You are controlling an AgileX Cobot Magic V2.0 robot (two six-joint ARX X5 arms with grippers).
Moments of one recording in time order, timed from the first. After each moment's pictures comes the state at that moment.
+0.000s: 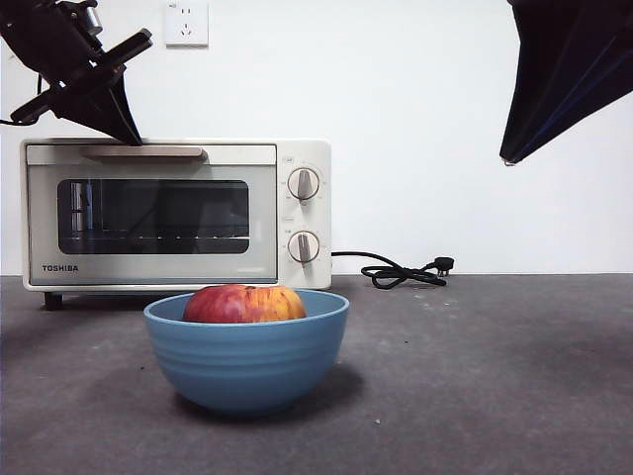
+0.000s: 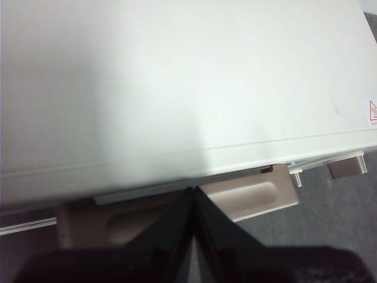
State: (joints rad) left arm -0.03 1.77 1.65 -0.68 0.40 -0.17; right arm 0.64 1.09 0.93 -0.81 -0.13 0.36
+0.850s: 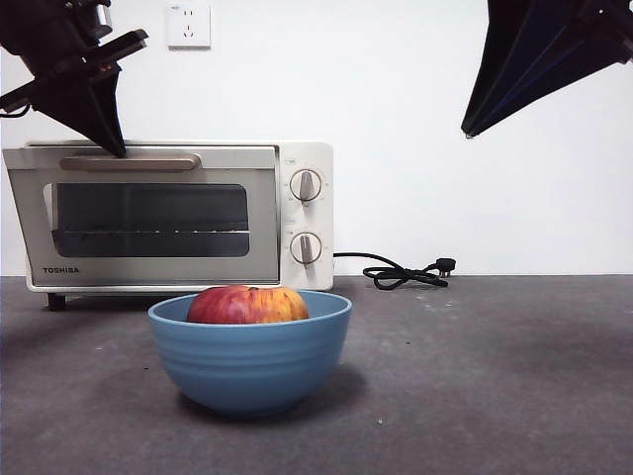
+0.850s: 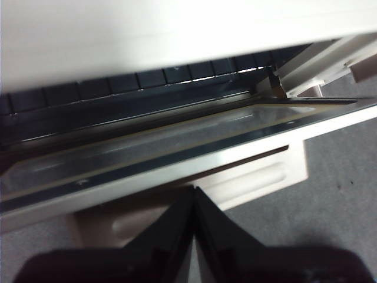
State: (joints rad) left arm -0.07 1.71 1.60 -0.87 0.29 0.00; right arm 0.64 1.09 0.93 -0.68 -0.13 0.39
